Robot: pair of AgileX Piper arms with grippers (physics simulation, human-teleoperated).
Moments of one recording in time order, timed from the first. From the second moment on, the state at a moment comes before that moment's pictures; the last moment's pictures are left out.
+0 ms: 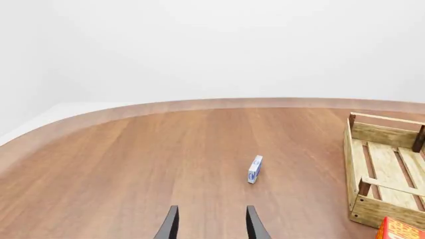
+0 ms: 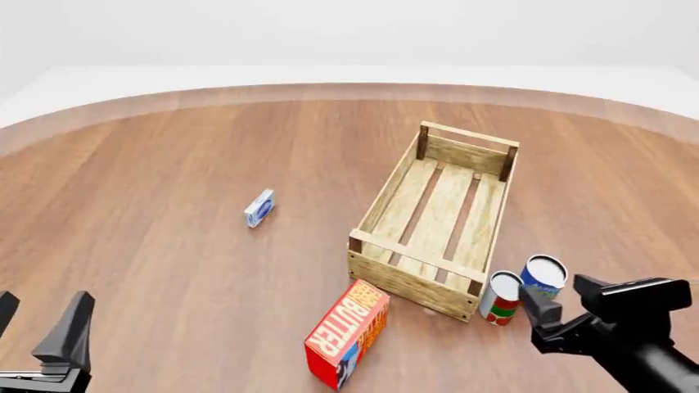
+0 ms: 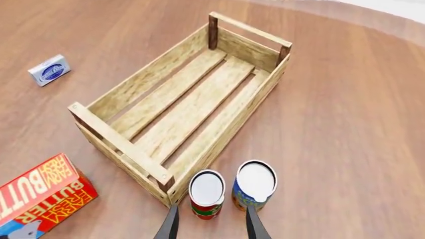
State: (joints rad) left arm 0.00 0.01 0.00 0.00 0.00; right arm 0.18 0.81 -0.14 -0.19 -0.03
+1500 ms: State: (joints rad) left arm 0.00 0.01 0.00 0.00 0.00; right arm 0.18 1.28 -0.11 -0.59 0.00
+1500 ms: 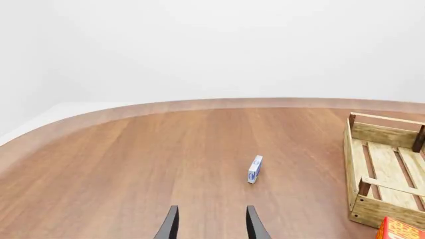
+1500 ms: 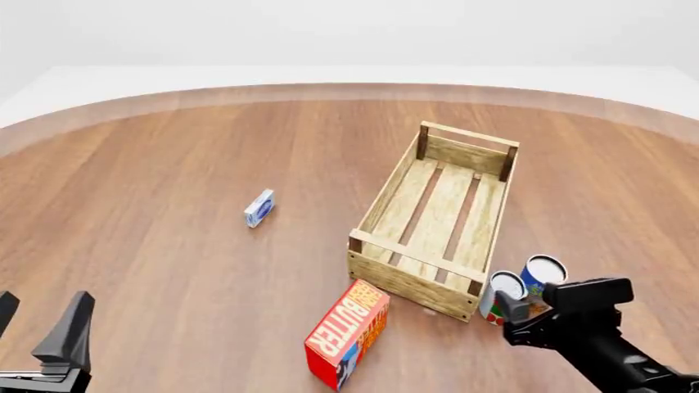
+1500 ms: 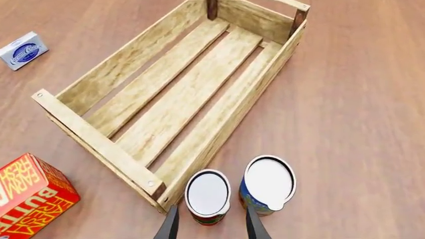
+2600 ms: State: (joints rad) left arm 0.00 0.01 0.00 0.00 0.00; right arm 0.18 1.49 -0.13 -0.74 0.02
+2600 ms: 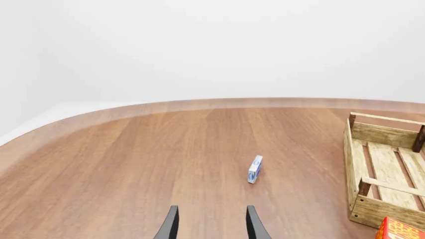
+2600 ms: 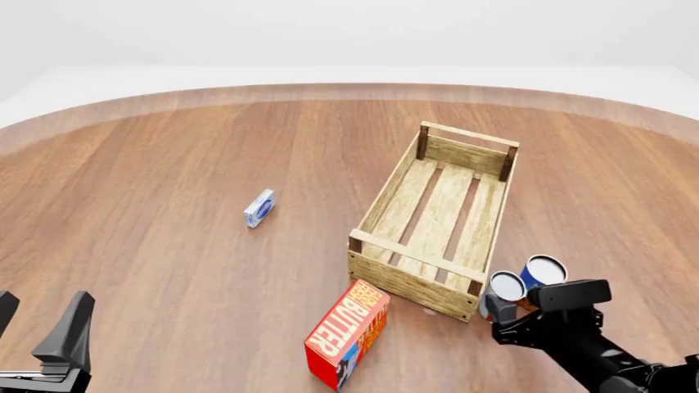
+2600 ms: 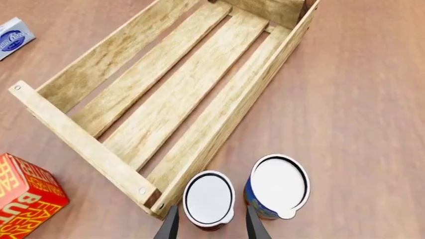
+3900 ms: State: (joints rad) left arm 0.00 0.01 0.00 0.00 0.00; right arm 0.18 1.37 -0.15 -0.59 -0.03
